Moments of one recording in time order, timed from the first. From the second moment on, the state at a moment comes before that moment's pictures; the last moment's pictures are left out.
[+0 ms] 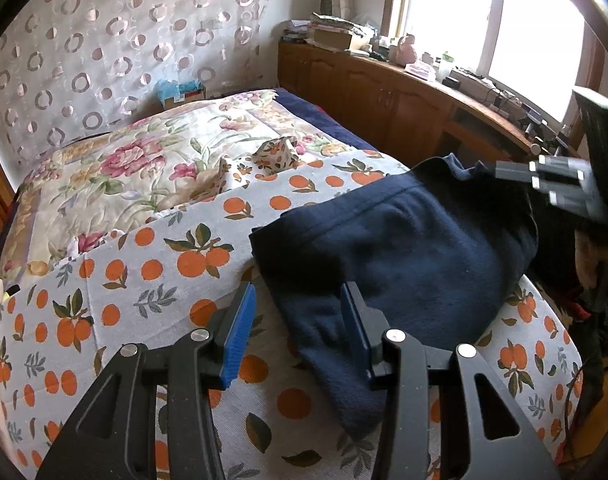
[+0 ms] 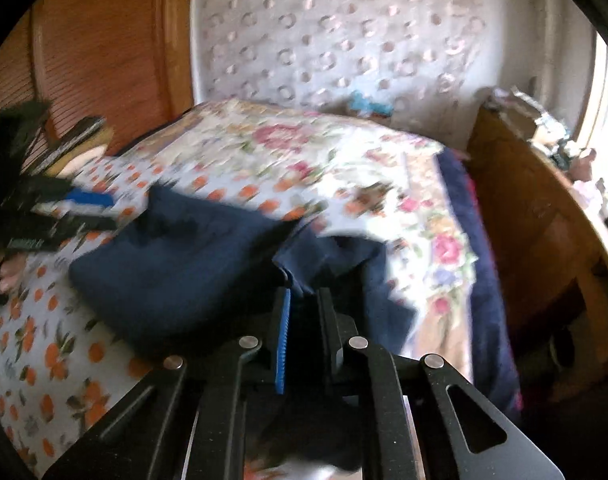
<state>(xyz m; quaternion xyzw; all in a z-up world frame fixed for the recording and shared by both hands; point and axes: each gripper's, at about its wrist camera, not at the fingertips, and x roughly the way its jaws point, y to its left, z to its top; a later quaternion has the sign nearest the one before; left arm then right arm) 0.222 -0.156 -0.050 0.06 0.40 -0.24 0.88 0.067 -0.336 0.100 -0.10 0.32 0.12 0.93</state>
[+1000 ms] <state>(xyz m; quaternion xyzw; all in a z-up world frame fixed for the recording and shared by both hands) 0.284 -0.165 -0.086 0.01 0.44 -0.25 0.86 0.108 -0.414 0.074 0.08 0.39 0.08 0.92</state>
